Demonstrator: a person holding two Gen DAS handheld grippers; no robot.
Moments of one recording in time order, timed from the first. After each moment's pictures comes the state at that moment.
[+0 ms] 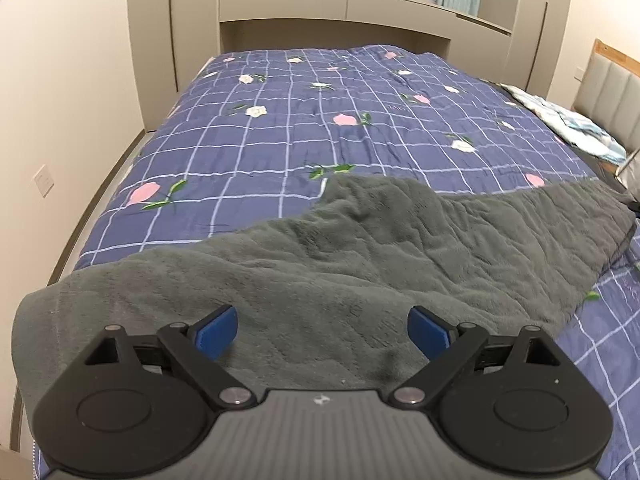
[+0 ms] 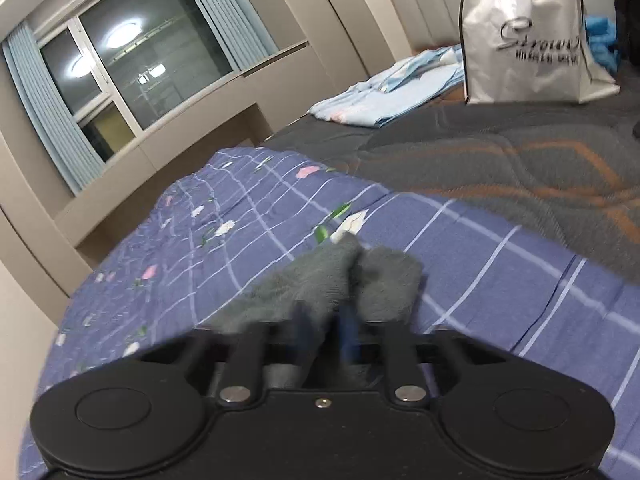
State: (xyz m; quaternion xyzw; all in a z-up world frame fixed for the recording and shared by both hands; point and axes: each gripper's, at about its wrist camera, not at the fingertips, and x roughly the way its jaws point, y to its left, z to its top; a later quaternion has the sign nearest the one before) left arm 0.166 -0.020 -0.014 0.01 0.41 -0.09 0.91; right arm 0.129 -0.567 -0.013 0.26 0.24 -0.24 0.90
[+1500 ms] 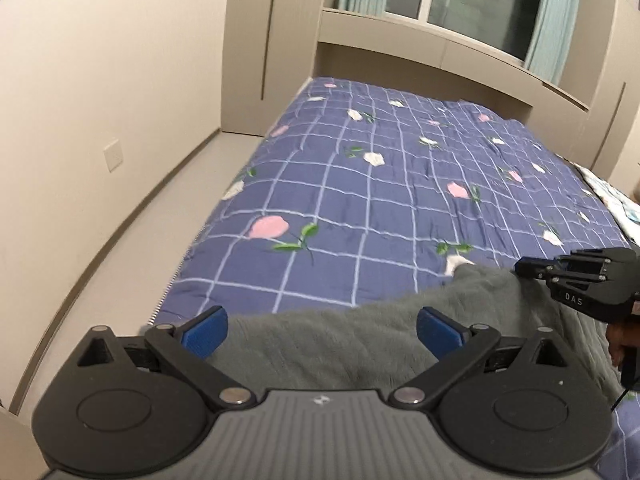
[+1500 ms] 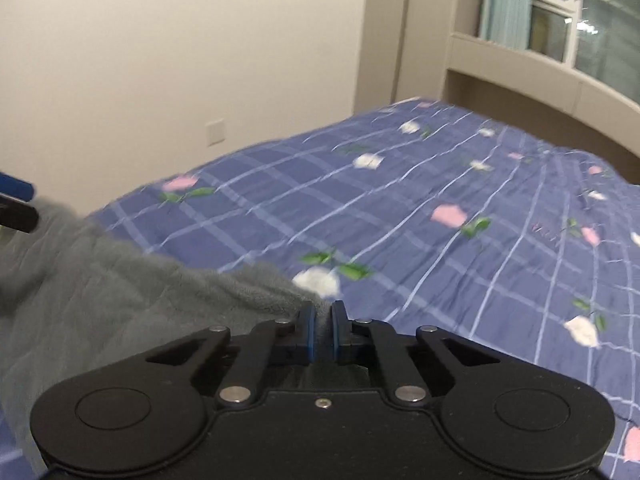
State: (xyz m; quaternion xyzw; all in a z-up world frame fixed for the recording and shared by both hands) left arm 0.201 0.097 0.009 -0.07 0.38 0.01 0.92; right arm 0.281 -0.176 -0.019 -0.13 0.33 0.25 0.90
